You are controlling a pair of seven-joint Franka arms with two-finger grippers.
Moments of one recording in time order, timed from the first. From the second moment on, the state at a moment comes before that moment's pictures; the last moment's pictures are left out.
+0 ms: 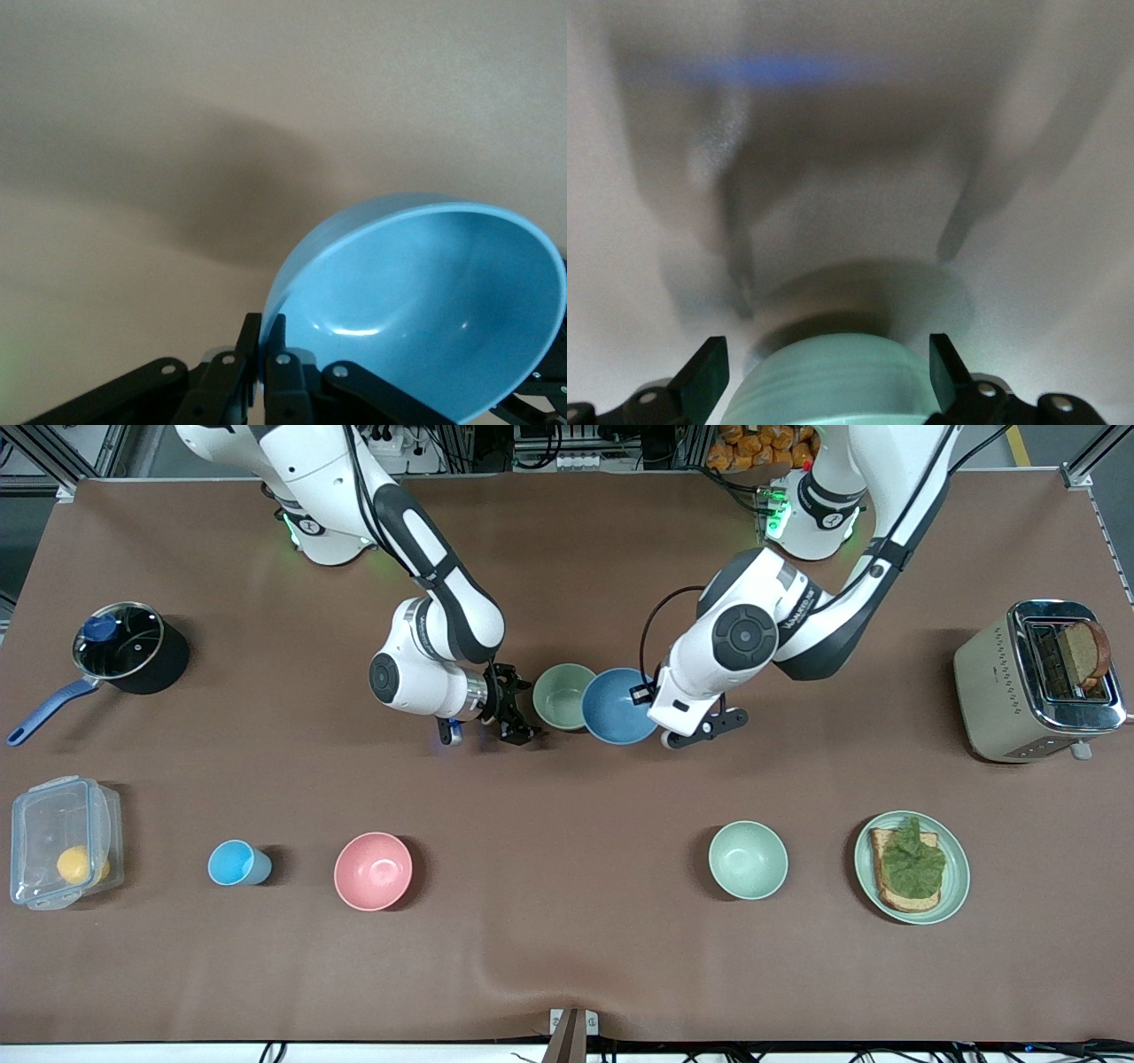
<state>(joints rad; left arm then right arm) -0.06 0.41 -0.62 -1.84 -0.04 2.08 -0.98 0.66 0.55 0.00 -2.02 1.07 2.47 1.15</state>
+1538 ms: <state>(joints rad) -0.17 0.52 -0.64 -2.00 -0.04 2.50 -1.14 0.65 0.55 0.00 -2.01 1.08 2.46 1.12</state>
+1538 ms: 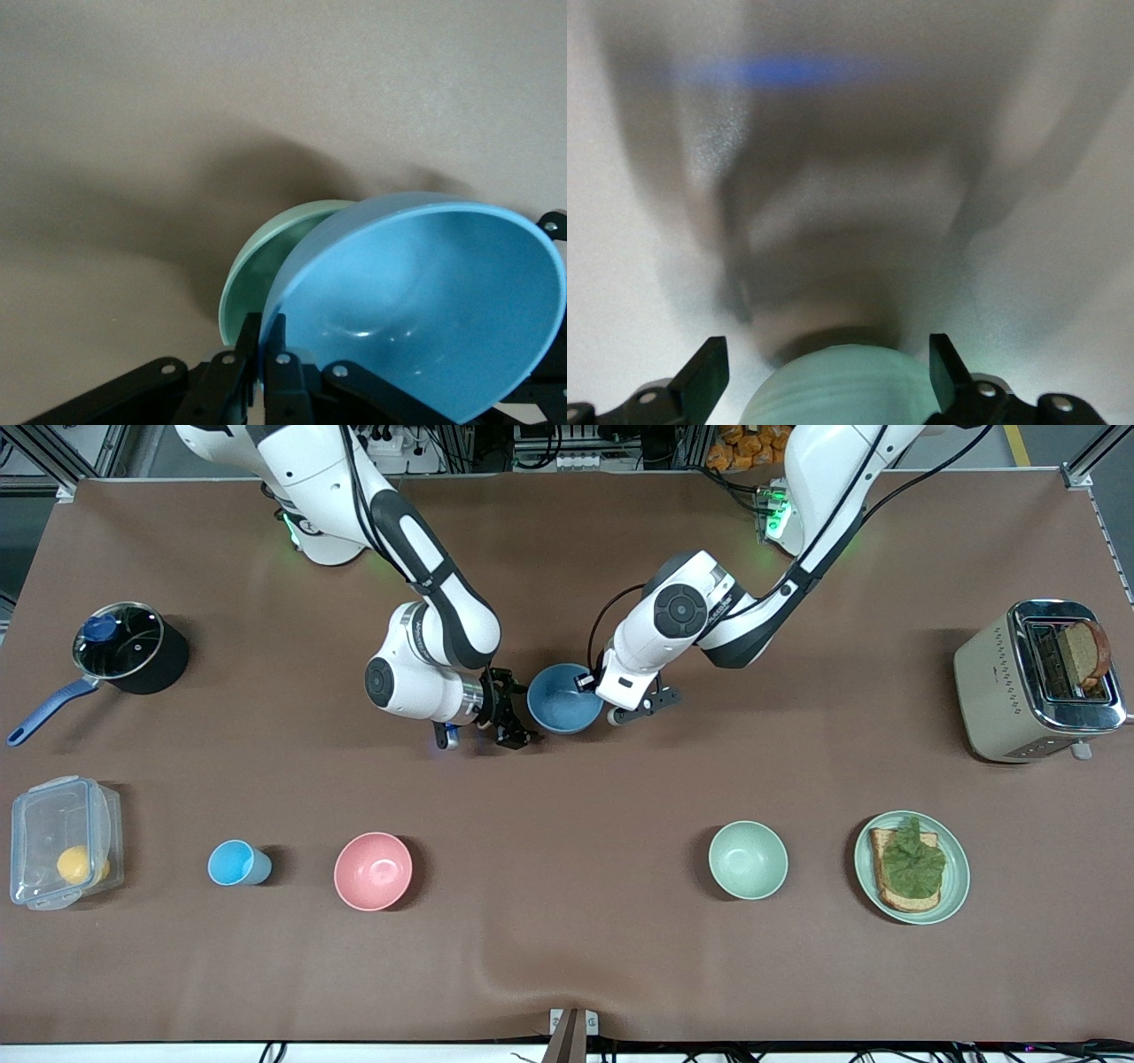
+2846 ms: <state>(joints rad) -0.20 0.52 -0.64 -2.03 -0.04 2.51 -1.20 0.65 0.55 0.00 -2.01 1.08 2.46 1.11</state>
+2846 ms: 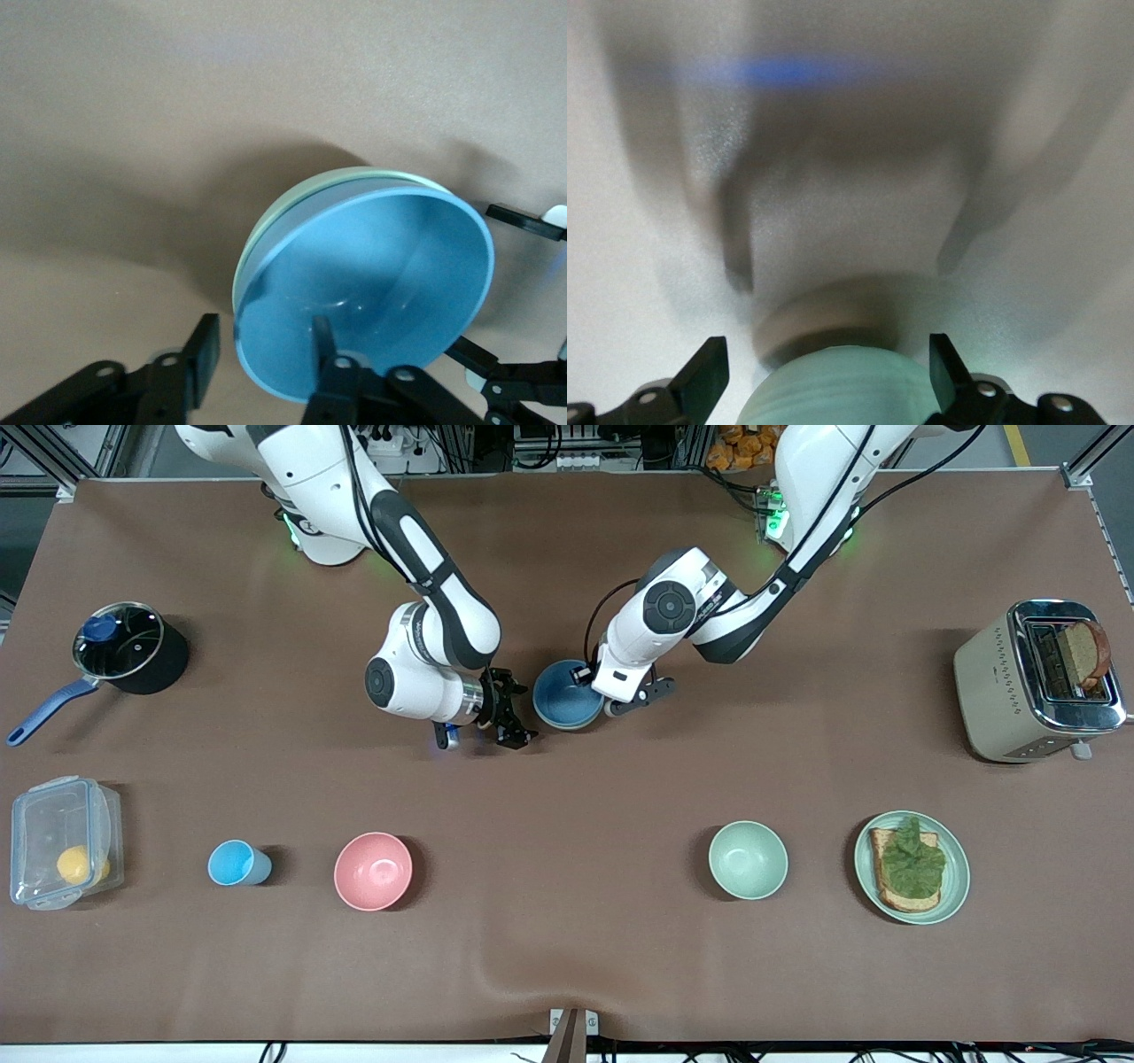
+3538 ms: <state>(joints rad) -0.03 0.21 -0.63 -1.91 -0.03 2.25 -1.18 0.56 0.55 -0.04 -2.01 1.02 2.39 0.99</state>
